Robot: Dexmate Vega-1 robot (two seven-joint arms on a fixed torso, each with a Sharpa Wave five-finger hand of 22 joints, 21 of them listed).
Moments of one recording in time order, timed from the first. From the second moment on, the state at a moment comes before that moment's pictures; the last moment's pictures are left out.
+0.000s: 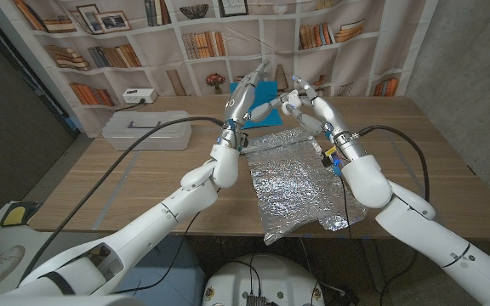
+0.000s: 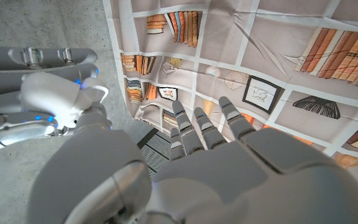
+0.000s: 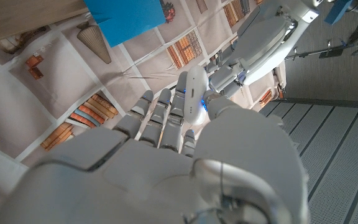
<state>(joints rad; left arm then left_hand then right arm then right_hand) 0.75 0.45 0.72 -1.66 0.60 -0.04 0.71 0.70 -0.07 0.13 -0.09 0.36 0.05 -0.13 0.19 0.19 0.44 -0.16 0.23 0.32 0.23 -0.12 0.19 0.19 0.22 0.09 0.20 0.18 -1.18 -0.74 -0.36 -2.19 -0.21 -0.02 -0.36 1.02 0.20 0.52 -0.04 0.19 -0.03 -0.16 0.18 0.19 0.66 -0.06 0.37 0.49 0.24 -0.04 0.47 0.31 0.25 0.02 0.20 0.17</state>
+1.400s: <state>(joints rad) 0.80 0.48 0.69 -1.70 0.59 -0.03 0.70 0.69 -0.06 0.11 -0.09 0.37 0.05 -0.13 0.19 0.19 0.44 -0.16 0.23 0.32 0.23 -0.12 0.19 0.19 0.22 0.09 0.20 0.18 -1.17 -0.72 -0.34 -2.10 -0.11 0.13 -0.27 1.05 0.20 0.53 -0.05 0.18 -0.01 -0.17 0.20 0.19 0.68 -0.03 0.39 0.52 0.27 -0.04 0.50 0.32 0.23 0.04 0.19 0.17</state>
